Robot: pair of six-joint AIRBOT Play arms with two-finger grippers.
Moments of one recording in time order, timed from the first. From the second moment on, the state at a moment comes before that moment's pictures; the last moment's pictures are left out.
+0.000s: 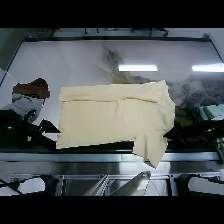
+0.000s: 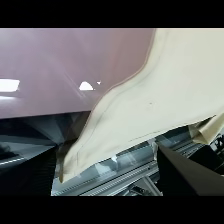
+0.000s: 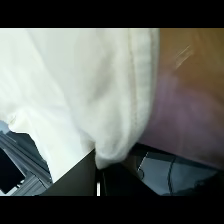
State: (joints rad) left arm 0.53 -1.46 0.75 -2.13 1.41 1.88; right arm -0.49 -1.47 0.58 -0.84 1.27 1.03
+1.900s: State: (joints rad) left arm 0.34 -1.44 1.13 -2.09 1.53 1.87; right arm -0.59 -1.21 0.66 -0.47 1.38 0.96
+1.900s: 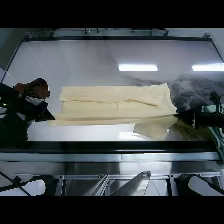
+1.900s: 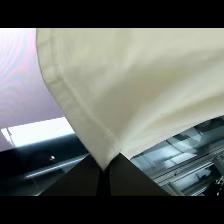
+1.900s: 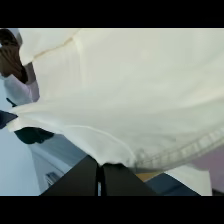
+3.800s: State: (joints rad) left arm 0.30 -2.05 2.04 -2.28 1.61 1.72; right arm -0.45 -1.82 1.26 -0.52 1.13 0.98
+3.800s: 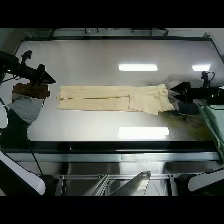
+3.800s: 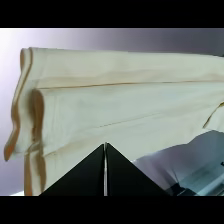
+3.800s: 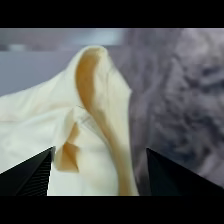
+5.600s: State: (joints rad) left arm -0.32 -1.83 1.96 -2.34 1.45 1.75; right arm 0.03 -1.50 1.40 -0.47 1.31 1.12
